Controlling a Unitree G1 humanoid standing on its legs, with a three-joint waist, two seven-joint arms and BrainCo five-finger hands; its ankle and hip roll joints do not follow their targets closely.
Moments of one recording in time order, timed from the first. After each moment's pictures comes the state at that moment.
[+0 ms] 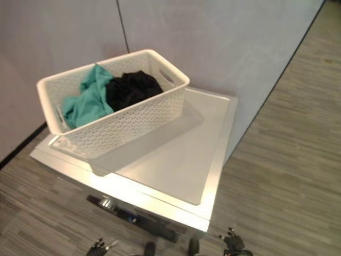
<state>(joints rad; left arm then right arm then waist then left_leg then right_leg) 0.13 0.22 -0.14 1.01 -0.39 -0.18 0.10 0.07 -0.24 0.16 1.04 0.45 -0.11 -0.04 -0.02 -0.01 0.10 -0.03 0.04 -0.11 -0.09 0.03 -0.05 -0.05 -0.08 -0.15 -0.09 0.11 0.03</state>
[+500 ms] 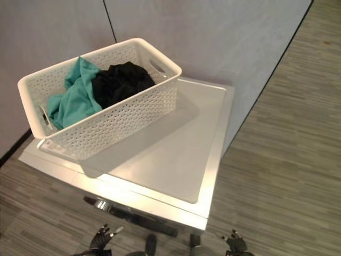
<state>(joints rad) 0.11 0.22 -0.13 1.01 -0.39 -0.20 0.10 0.06 -0.24 0.15 1.11 0.48 -0.13 -0.09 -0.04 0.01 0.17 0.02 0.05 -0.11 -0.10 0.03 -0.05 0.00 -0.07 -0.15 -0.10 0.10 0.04</state>
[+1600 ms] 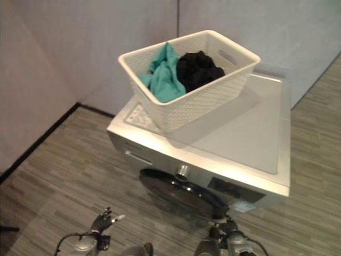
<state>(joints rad) -0.01 0.32 -0.25 1.00 -0.34 -0.19 0.09 -0.17 -0.23 0.26 1.20 0.30 -0.04 -0.17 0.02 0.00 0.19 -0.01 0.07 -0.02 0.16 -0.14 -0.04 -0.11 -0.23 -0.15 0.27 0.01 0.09</state>
